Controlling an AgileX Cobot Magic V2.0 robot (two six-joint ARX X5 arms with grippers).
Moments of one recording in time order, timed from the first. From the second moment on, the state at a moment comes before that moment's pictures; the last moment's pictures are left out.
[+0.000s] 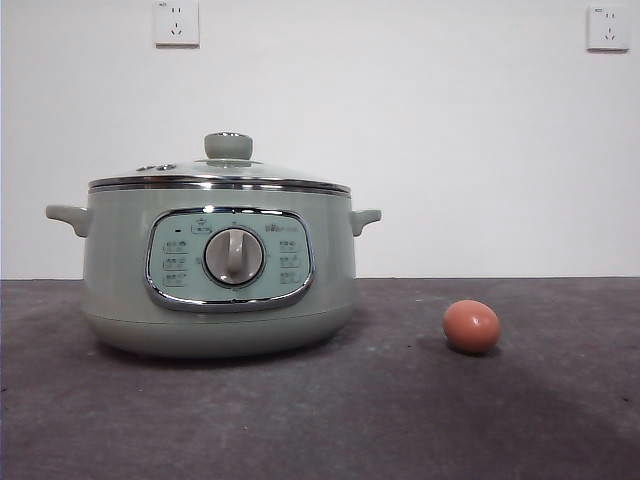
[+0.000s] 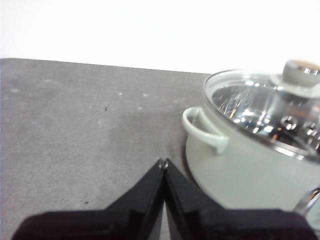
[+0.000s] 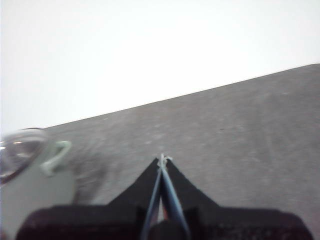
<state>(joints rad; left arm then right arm) 0.04 0.14 0.27 -0.30 0.12 -0.14 -0.03 0.08 0.26 -0.22 -0.17 0.24</state>
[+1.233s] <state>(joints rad) 0.03 0.60 1.07 -0.88 0.53 -0.01 -0.03 0.61 1.09 -0.89 -0.43 -0.05</state>
